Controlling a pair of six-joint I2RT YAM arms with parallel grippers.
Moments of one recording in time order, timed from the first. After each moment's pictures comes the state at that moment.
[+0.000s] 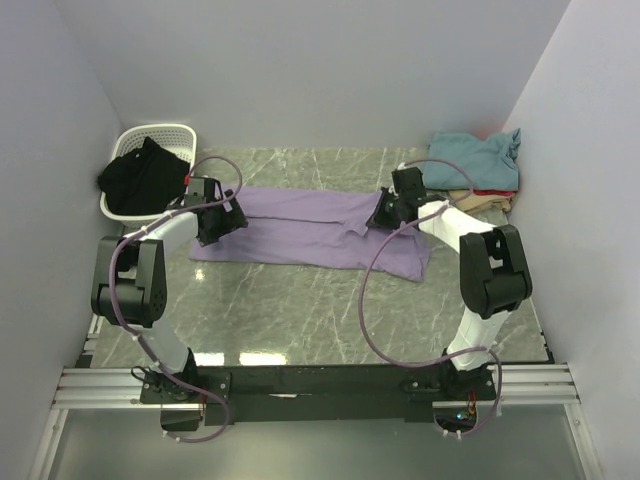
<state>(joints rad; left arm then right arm) -0.10 1.72 1.06 -0.26 0.02 -0.55 0.26 1.78 1.15 -0.25 -0.20 0.61</state>
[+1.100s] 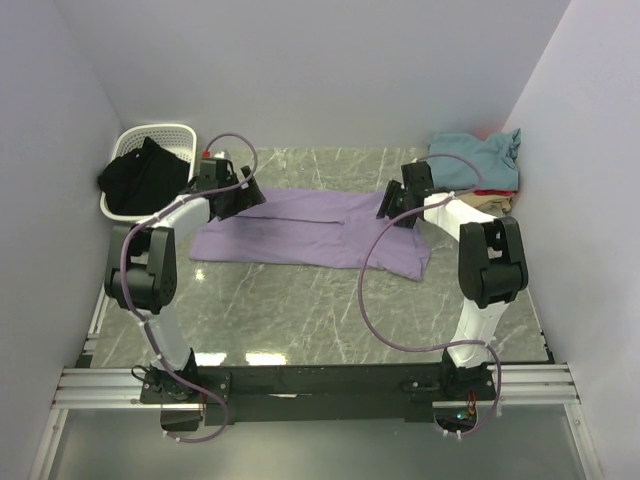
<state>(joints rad) -0.16 1.82 1.24 -0.17 0.12 -0.55 0.19 1.88 1.28 -0.32 -0.06 0.53</state>
